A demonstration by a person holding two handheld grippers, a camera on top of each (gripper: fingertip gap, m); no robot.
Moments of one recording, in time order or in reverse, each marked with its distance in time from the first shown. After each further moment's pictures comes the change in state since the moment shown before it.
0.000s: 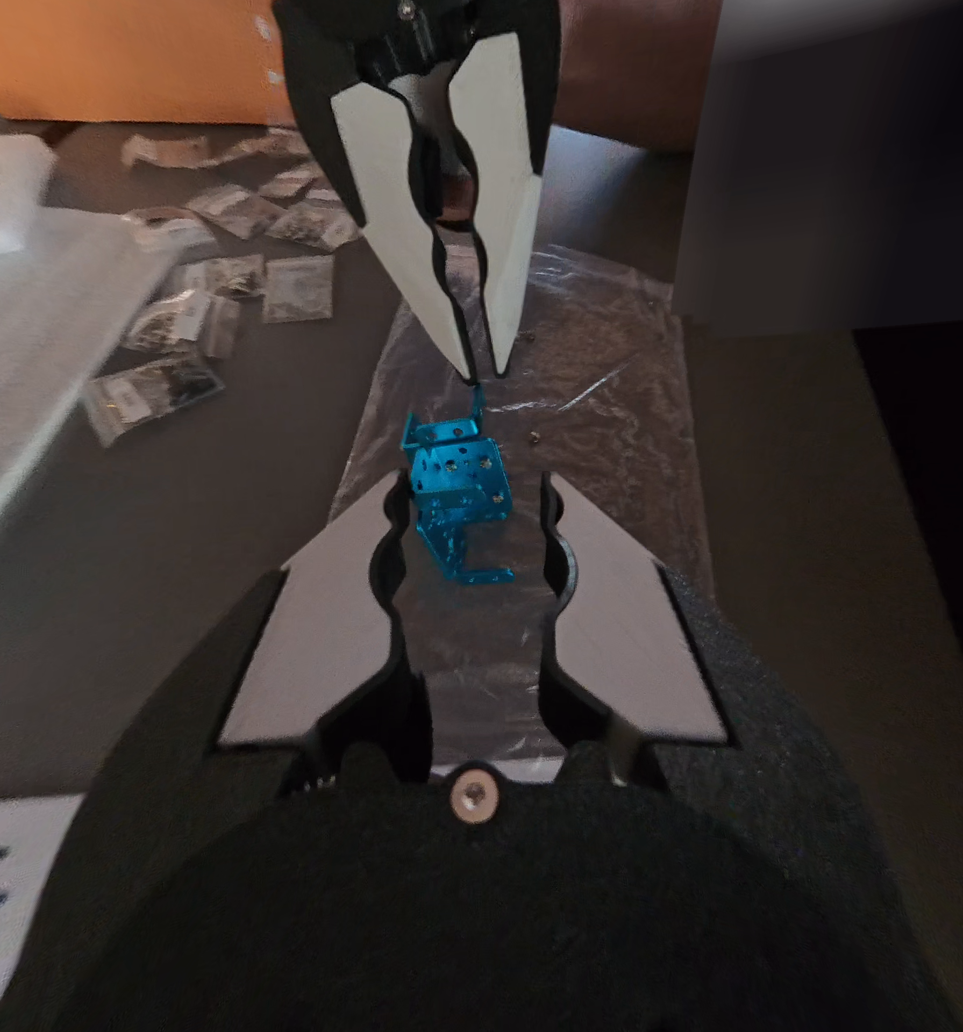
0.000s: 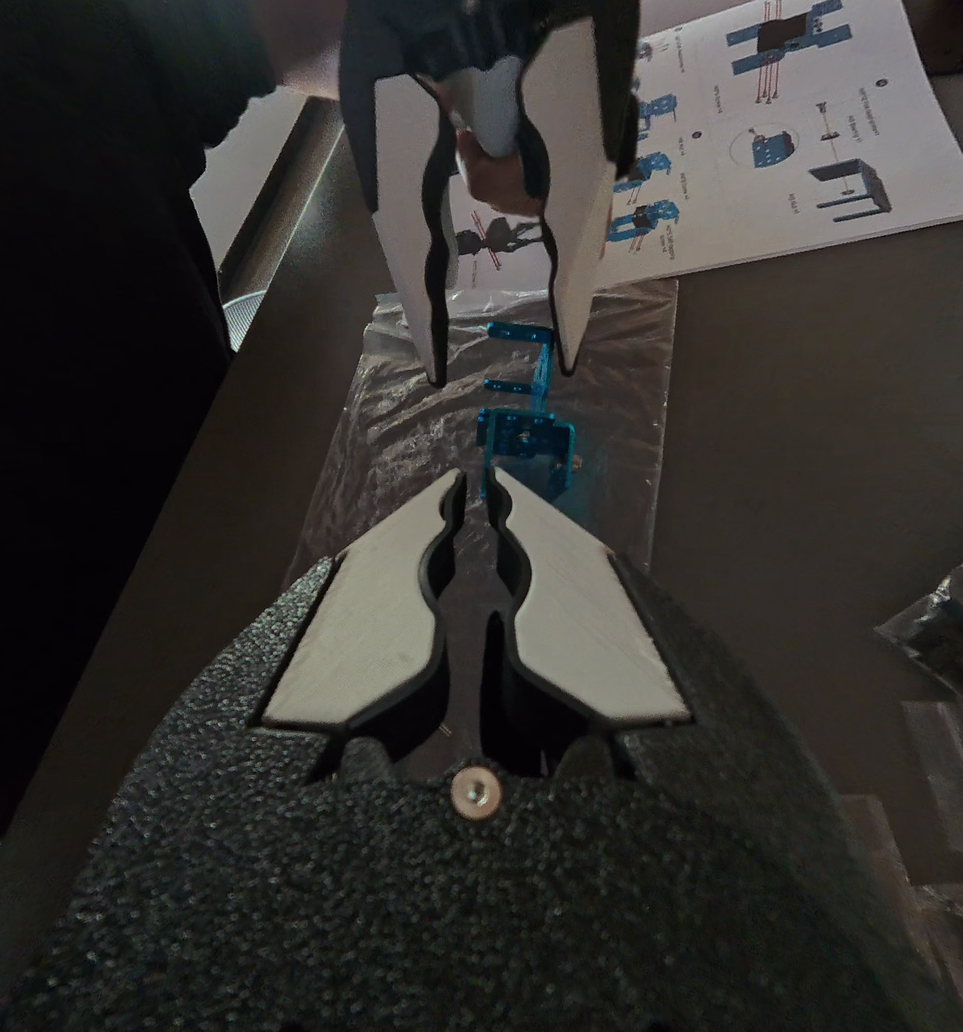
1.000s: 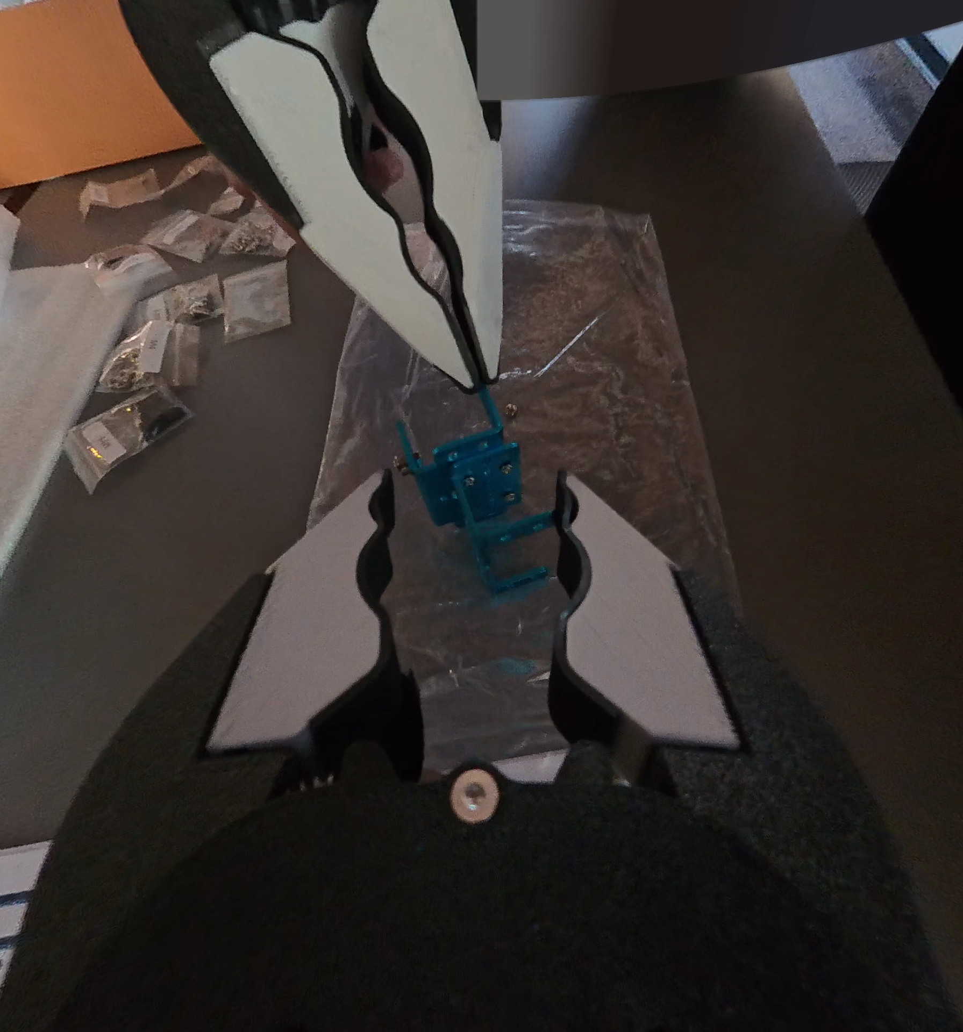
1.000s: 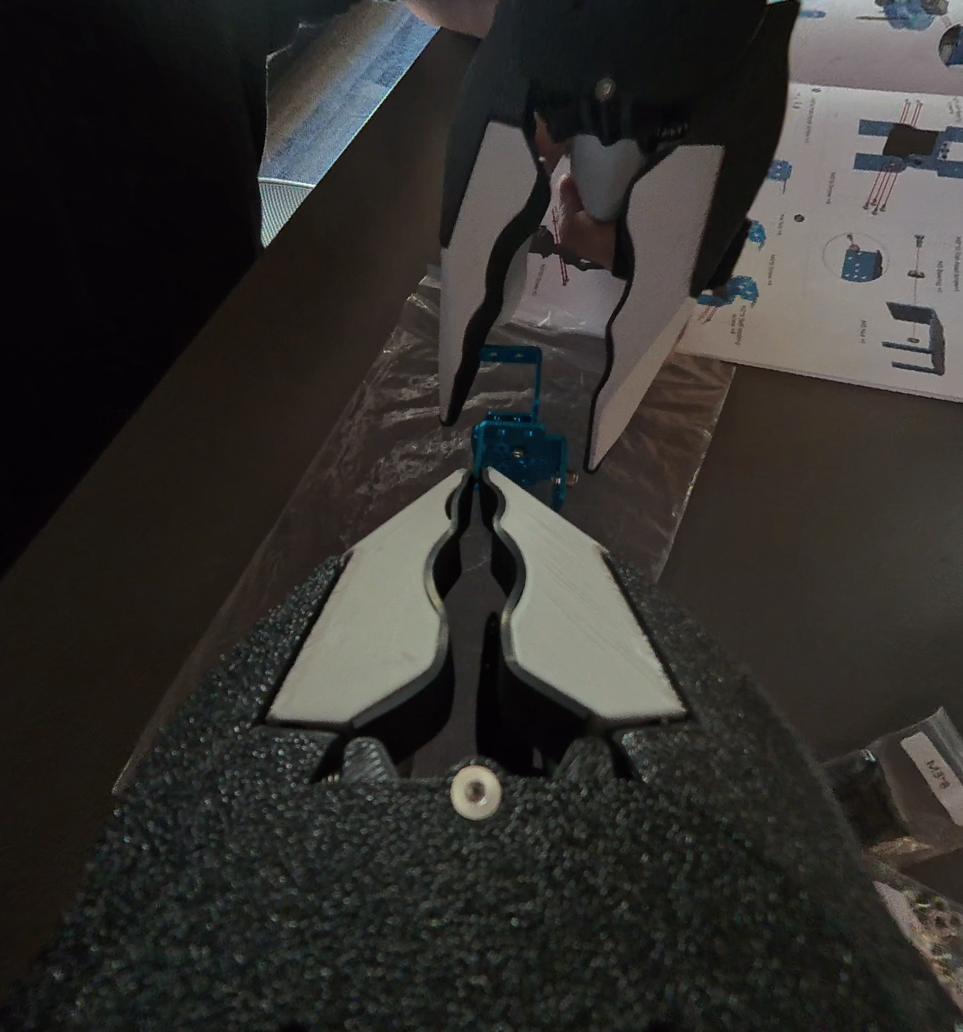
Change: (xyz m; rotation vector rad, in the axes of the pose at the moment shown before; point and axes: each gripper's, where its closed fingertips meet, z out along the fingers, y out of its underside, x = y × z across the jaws) left arm 0.013 0.014 0.008 -0.028 0.014 0.178; right arm -0.015 -0.009 0.019 -0.105 -0.054 -0.301
